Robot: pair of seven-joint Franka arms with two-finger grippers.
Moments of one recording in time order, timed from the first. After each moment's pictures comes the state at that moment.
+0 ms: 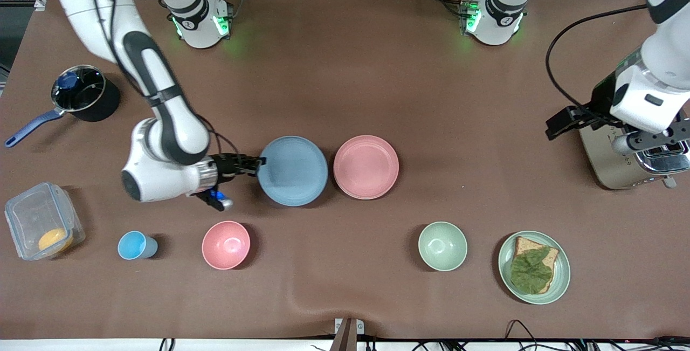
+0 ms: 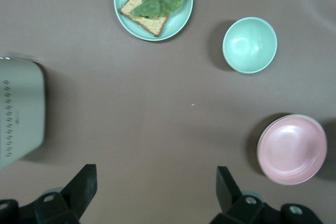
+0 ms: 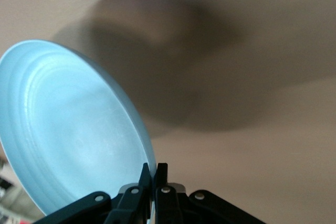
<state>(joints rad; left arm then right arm) 0.21 0.10 -0.38 -1.51 0.02 1.62 -0.37 0.23 0.59 0.08 -1.71 0.68 1.96 0.38</state>
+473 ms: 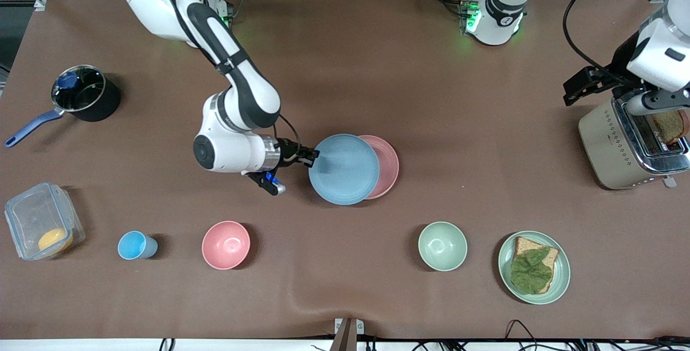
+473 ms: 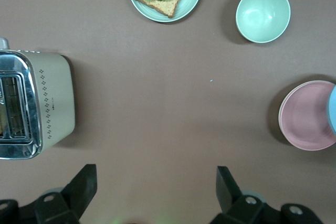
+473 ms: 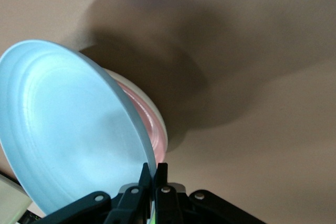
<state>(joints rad) 0.06 -0.02 -0.19 -1.56 0.02 1.52 -0.25 0.45 0.57 0.08 -1.72 0.76 2.19 0.62</state>
